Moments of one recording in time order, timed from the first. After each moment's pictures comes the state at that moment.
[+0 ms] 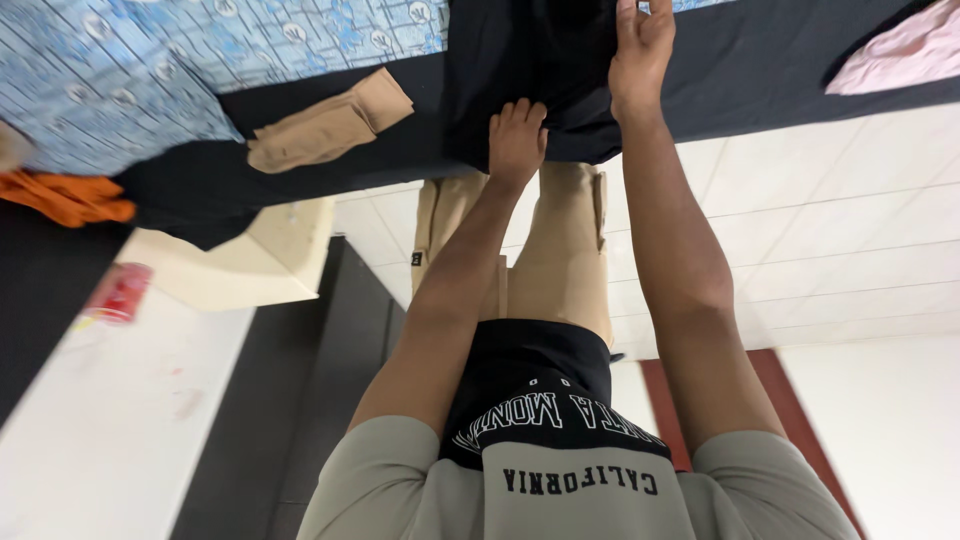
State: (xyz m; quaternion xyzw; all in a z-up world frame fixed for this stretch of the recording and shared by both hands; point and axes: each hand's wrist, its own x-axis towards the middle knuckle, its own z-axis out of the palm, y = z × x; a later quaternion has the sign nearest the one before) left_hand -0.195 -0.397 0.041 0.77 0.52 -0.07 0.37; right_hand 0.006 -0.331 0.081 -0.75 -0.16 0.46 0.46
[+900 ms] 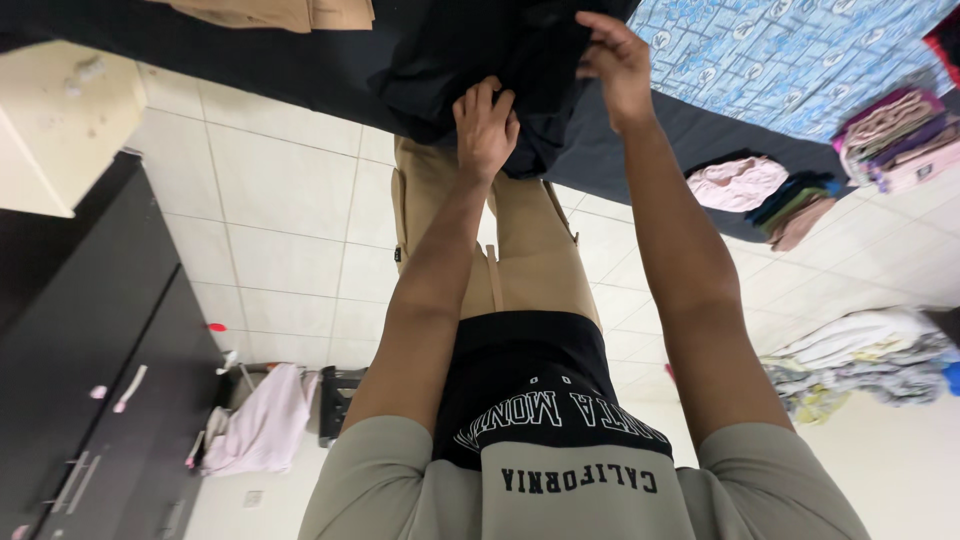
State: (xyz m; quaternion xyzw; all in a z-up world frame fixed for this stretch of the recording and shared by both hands) left_hand -0.139 -0.425 0.048 0.65 0.70 0.18 0.25; right_hand 0.072 -0.303 0.074 -0.56 -0.35 0.69 0.28
